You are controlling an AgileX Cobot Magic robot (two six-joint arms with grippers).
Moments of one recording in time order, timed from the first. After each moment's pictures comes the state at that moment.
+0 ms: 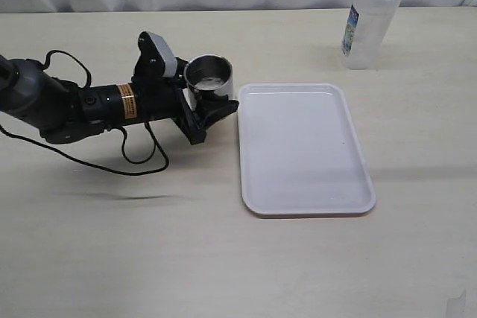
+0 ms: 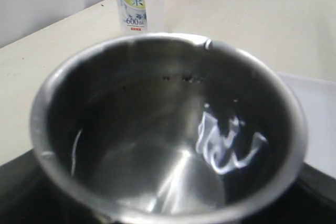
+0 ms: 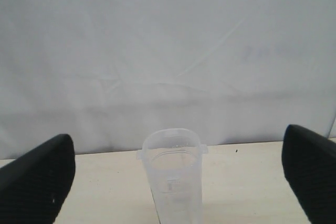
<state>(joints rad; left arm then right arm) -0.33 2.23 -0.99 0.91 -1.05 -0.29 -0.10 1.30 -0.79 -0.48 -0.31 0.53</state>
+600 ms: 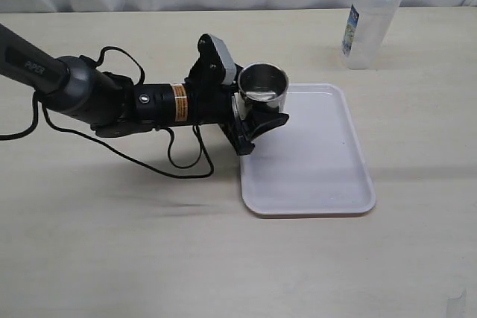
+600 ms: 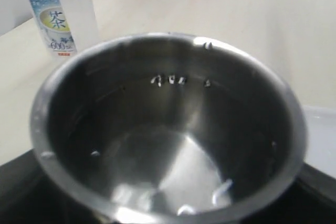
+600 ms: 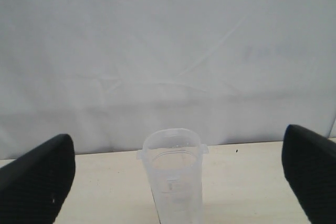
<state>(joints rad) -0.51 2.23 -1.10 0.92 -0.94 -0.33 -0.10 1.30 -0.79 -0.48 -0.31 0.53</state>
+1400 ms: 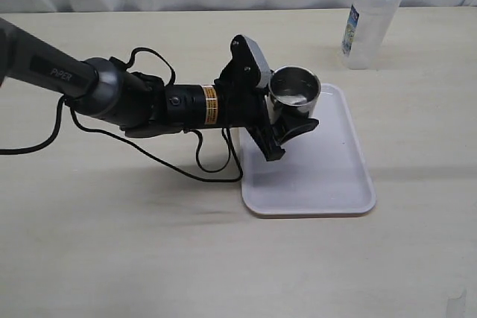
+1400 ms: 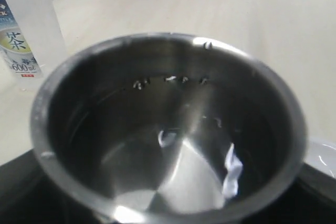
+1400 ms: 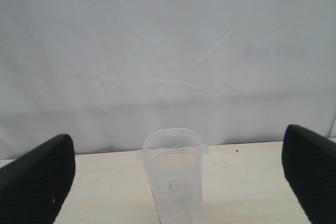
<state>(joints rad) -0.62 2.23 -1.16 0.88 -0.86 -0.36 -0.10 1.30 -0.79 -0.48 -0.31 0.53</state>
